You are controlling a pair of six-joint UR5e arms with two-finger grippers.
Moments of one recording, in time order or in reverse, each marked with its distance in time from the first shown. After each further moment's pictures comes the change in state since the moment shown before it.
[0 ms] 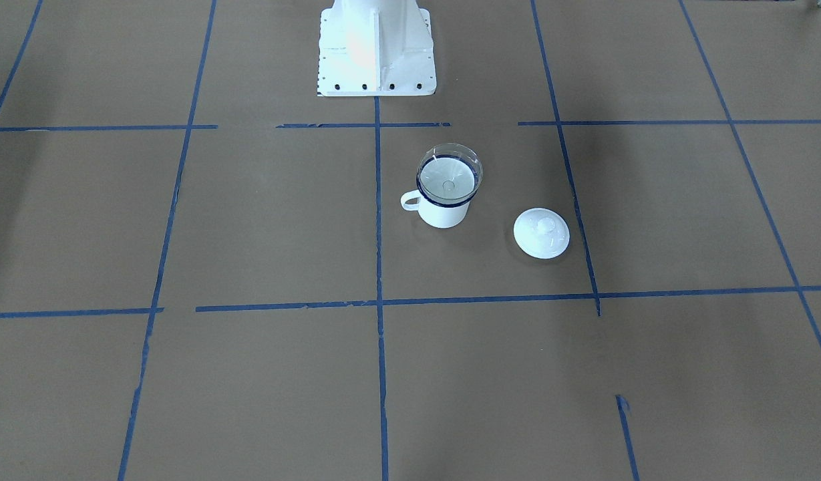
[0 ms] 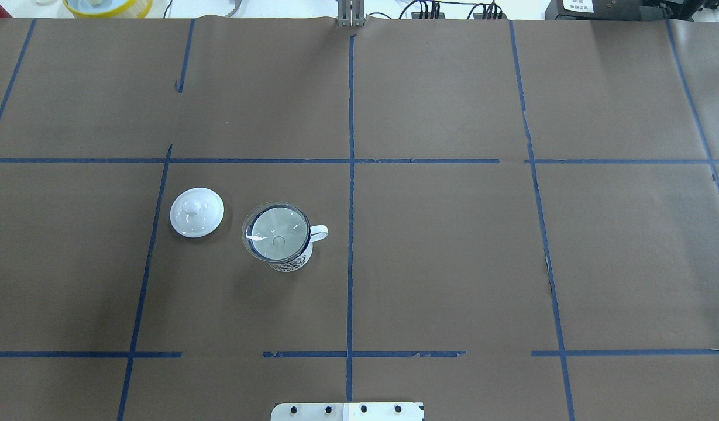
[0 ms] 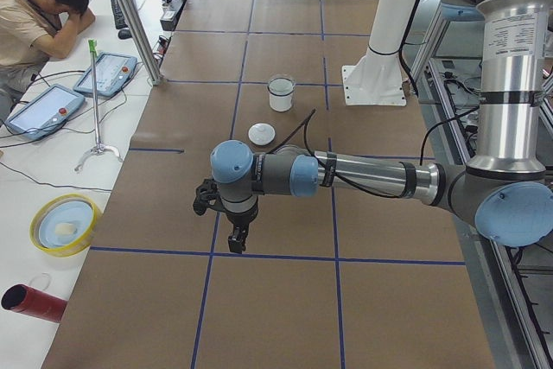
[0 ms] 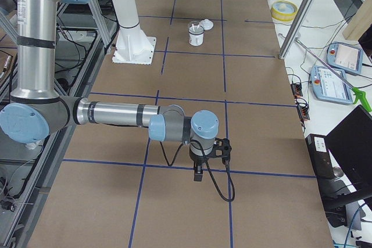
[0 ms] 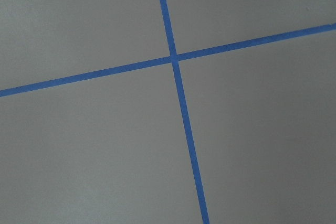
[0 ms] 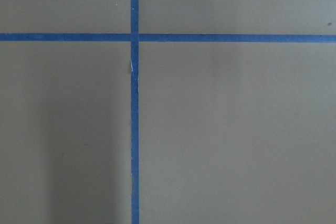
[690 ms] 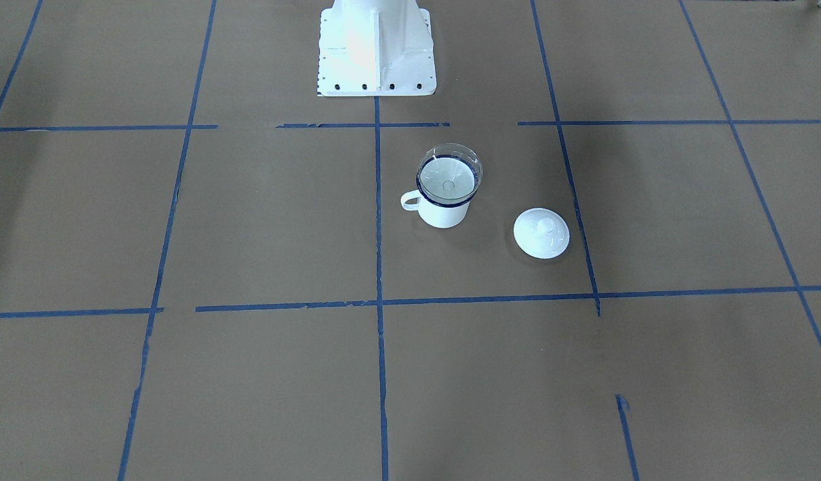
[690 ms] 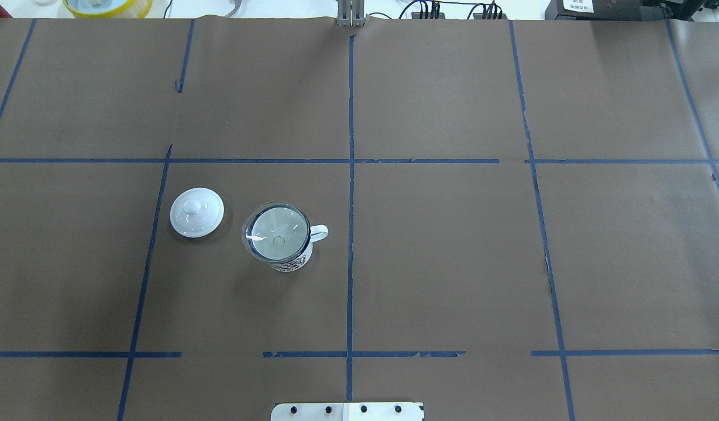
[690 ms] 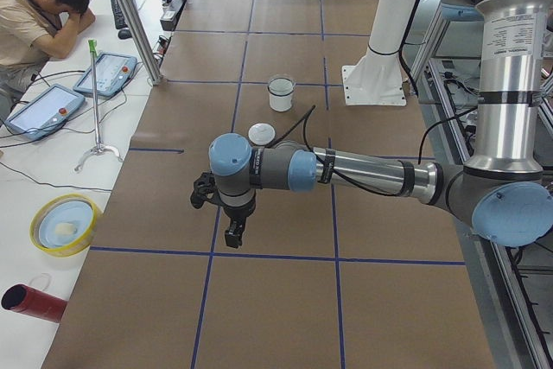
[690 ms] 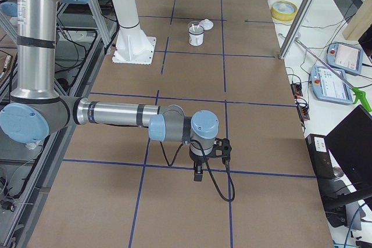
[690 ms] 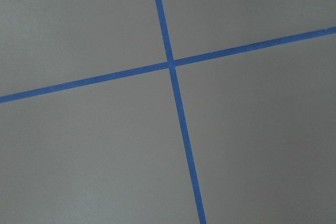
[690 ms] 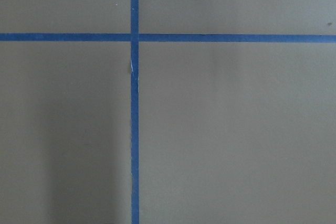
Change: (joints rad) left arm 0.006 -0.028 -0.057 0.000 0.002 -0.005; right arm 0.000 0.000 0.000 0.000 0.000 0.000
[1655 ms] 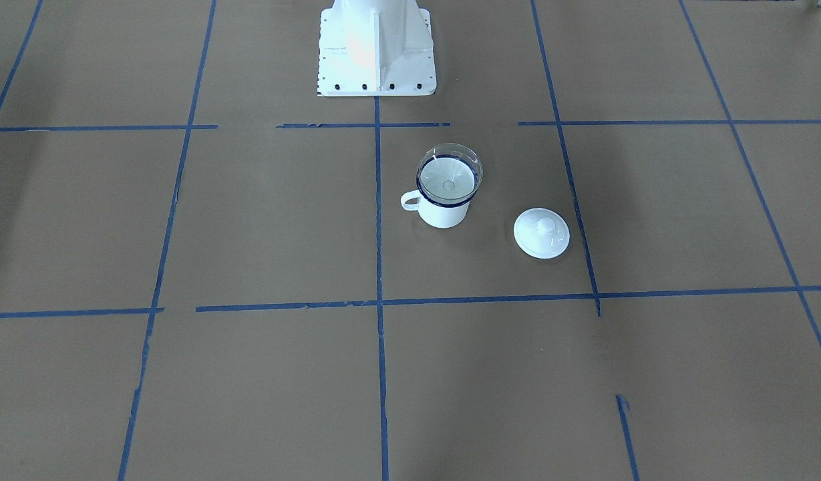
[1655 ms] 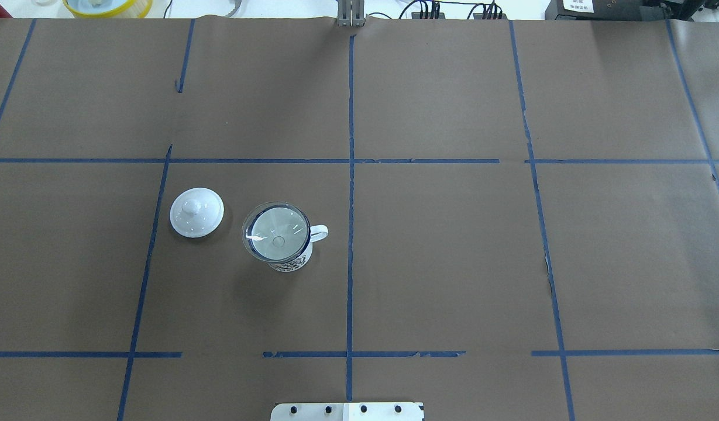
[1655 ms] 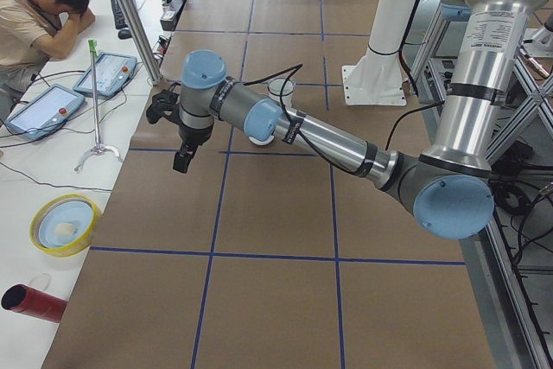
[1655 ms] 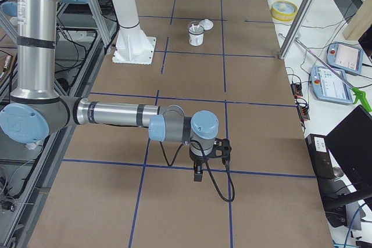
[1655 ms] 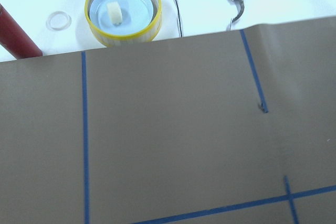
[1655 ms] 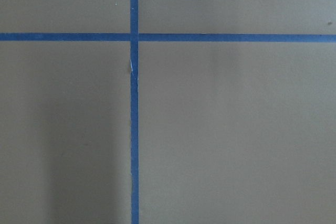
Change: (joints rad) left arm 0.122 -0.242 -0.062 -0.368 -0.021 -0.666; right arm 0.000 0.000 -0.001 0.000 0.000 0.000
